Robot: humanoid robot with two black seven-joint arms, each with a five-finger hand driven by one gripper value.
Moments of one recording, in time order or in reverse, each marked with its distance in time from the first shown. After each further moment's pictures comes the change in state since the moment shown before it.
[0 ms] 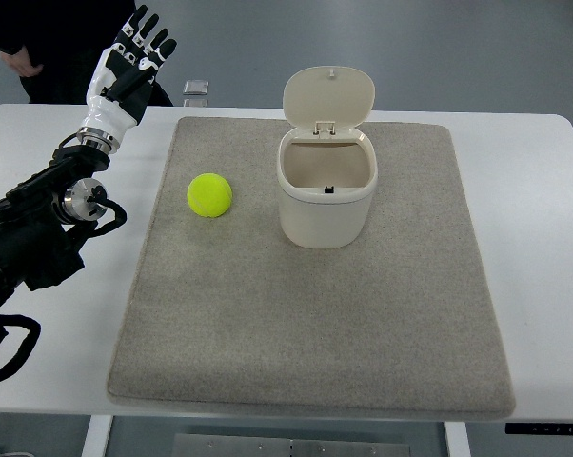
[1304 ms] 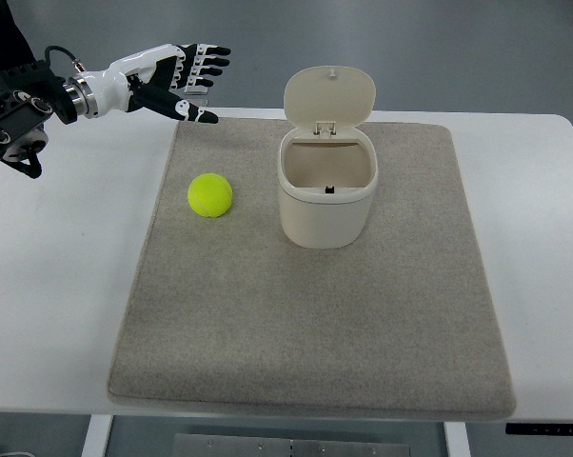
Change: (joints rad) left arm -0.315 0.206 0.732 -0.057 0.414 -0.155 0.000; right arm 0.000 0.000 0.000 0.000 0.000 0.000 0.000
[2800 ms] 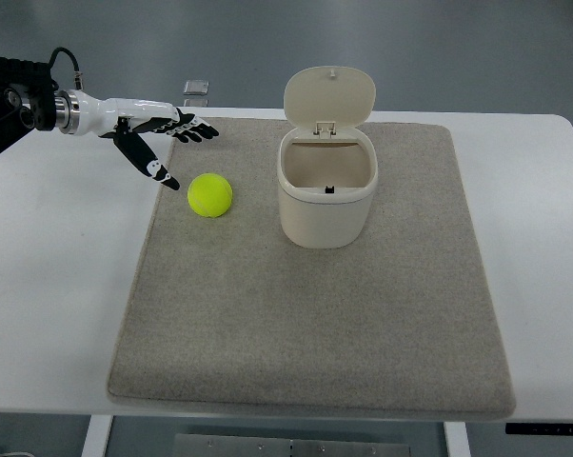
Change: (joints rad) left arm -0.033 0.107 0.010 -0.145 0.532 0.003 0.000; right arm 0.000 0.000 0.000 0.000 0.000 0.000 0.000
